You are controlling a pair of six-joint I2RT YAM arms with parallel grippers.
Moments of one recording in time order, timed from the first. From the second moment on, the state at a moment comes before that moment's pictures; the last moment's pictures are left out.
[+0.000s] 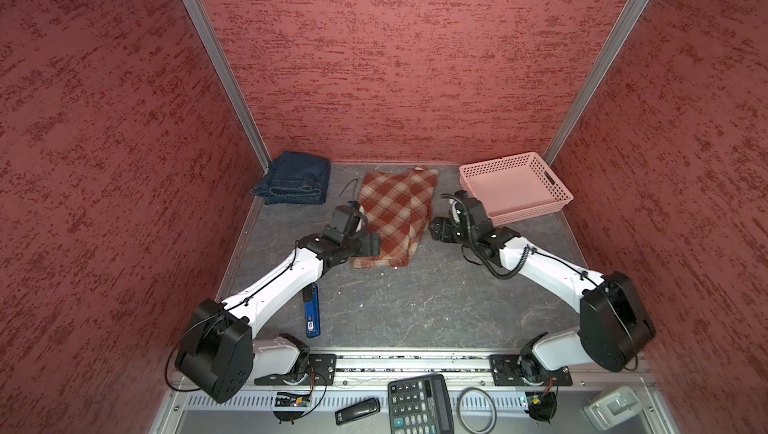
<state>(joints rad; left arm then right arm) -0.56 1.32 0.89 -0.46 -0.04 -0.39 0.45 1.40 0.90 -0.22 0.00 0.60</state>
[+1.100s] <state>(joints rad) -0.67 1.70 1.23 -0.54 -0.20 -0.29 0.42 1.38 0.79 -0.13 -0.18 0.73</state>
